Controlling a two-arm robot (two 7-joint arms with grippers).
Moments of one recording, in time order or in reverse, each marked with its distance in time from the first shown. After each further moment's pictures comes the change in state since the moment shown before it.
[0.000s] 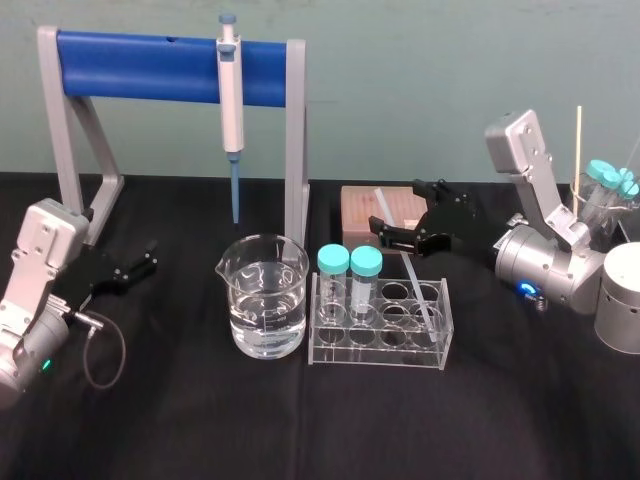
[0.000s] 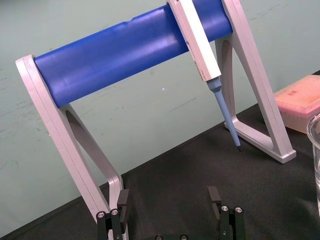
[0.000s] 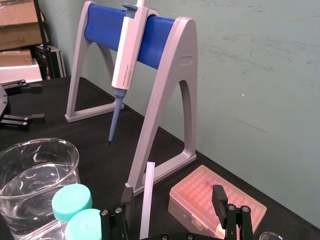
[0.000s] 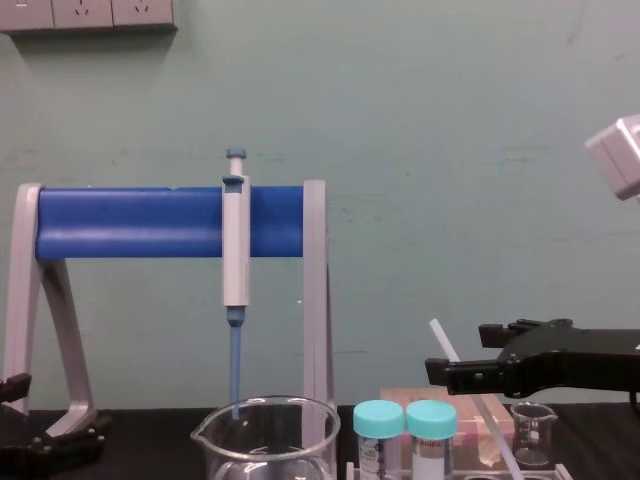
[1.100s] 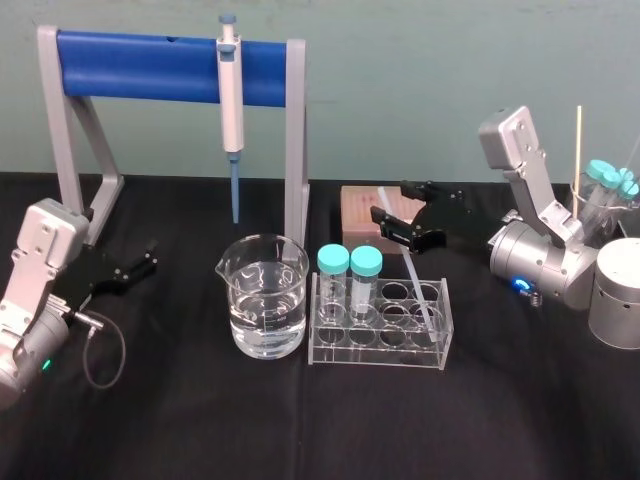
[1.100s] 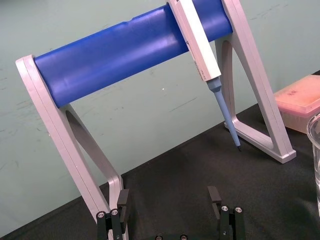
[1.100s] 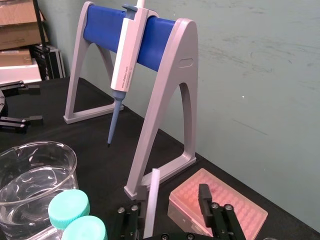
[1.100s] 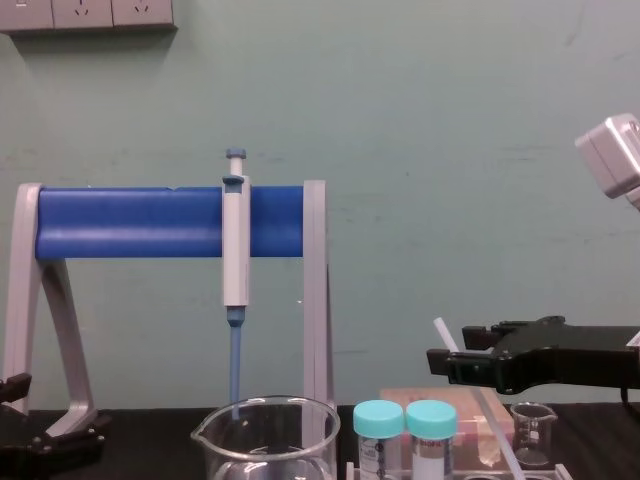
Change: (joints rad) left arm 0.000 0.000 0.000 0.000 0.000 0.000 0.000; right arm 0.015 -0.017 -0.002 0.019 -0.014 -0.002 0.001
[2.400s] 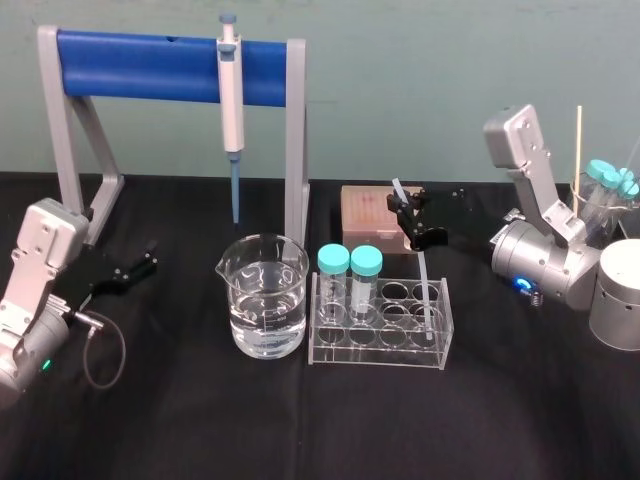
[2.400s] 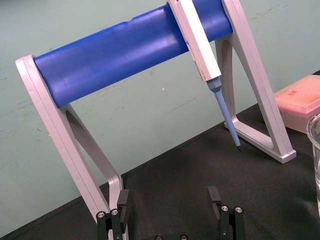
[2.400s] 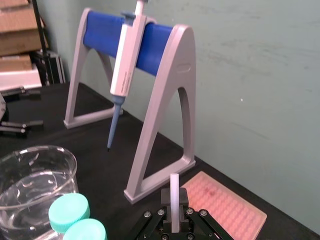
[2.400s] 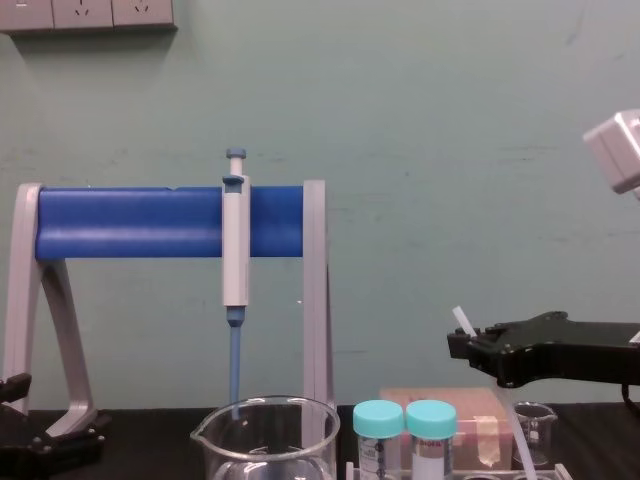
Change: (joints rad) left arm 0.000 0.000 0.000 0.000 0.000 0.000 0.000; right arm -0.008 -0.003 0.012 -0.003 0.012 -0.016 0.001
